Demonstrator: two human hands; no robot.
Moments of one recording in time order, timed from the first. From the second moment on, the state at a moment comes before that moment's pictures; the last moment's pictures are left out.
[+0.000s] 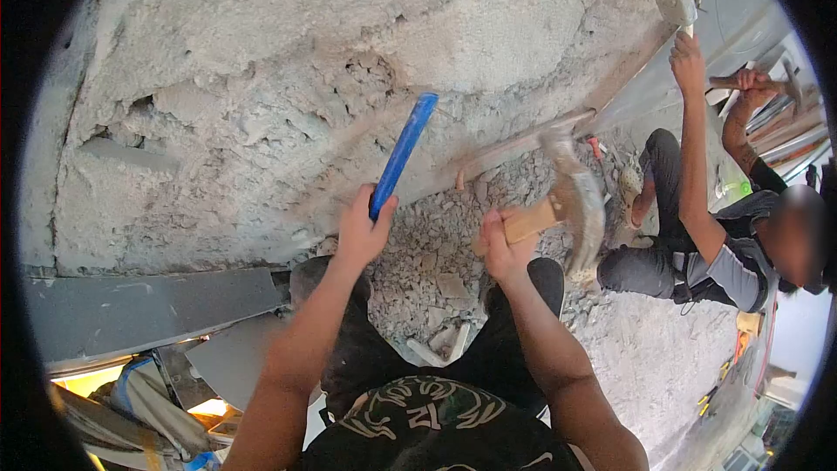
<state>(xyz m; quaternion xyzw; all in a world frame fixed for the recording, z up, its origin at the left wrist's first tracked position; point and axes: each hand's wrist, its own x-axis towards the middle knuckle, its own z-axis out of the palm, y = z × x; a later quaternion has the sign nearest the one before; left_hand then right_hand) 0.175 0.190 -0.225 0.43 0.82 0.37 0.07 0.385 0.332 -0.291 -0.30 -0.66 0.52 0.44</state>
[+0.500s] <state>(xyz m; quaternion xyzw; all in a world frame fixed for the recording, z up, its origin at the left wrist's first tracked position) 0.148 0.236 -0.136 0.45 0.83 0.32 -0.03 0.331 0.313 -0.226 0.00 -0.53 0.62 0.59</state>
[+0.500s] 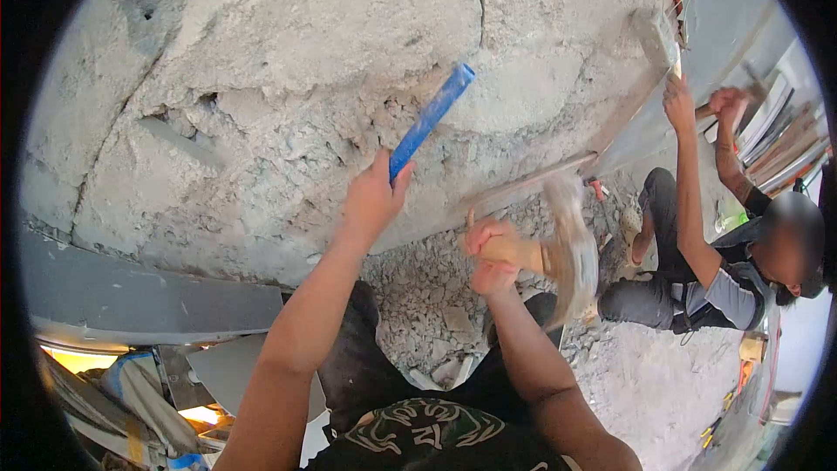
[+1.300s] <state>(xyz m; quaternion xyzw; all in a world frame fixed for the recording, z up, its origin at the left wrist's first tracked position) 0.213 0.199 -0.189 0.49 0.79 0.36 0.04 0.411 0.333 -0.247 -0.41 -0.63 0.50 0.42</state>
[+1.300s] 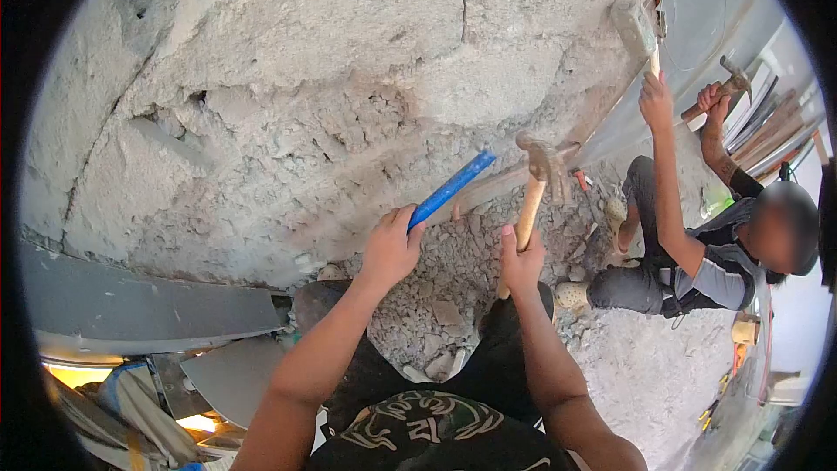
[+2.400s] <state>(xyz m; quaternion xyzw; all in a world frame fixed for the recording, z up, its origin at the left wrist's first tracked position) 0.140 0.239 -0.182 0.39 0.87 0.28 0.10 0.353 0.310 -0.287 -0.33 -0.52 0.66 0.43</state>
